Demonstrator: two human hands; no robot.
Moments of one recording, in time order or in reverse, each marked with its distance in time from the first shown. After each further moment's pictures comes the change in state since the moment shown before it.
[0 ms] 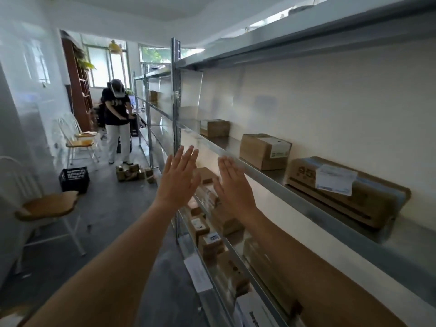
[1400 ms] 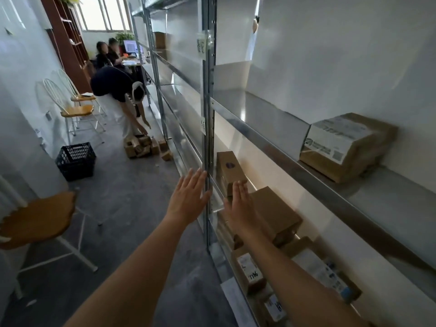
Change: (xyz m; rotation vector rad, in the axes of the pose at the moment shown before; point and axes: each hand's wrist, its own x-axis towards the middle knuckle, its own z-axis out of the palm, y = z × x) left_hand 0.278 -0.381 0.459 -0.129 -0.476 -0.125; right_hand 0.426 0.103 0.529 0.241 -0.346 0.436
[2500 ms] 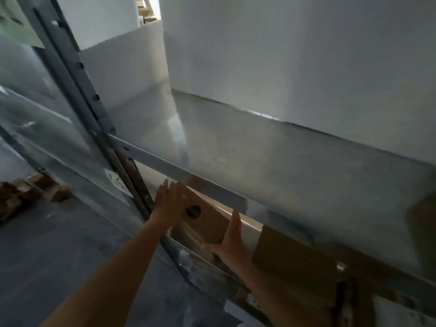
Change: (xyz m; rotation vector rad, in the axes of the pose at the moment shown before) left_hand 0.373 -0.057 0.199 -0.239 -0.495 0.154; right_hand 0.212 0.059 0.095 0.354 0.091 0.776
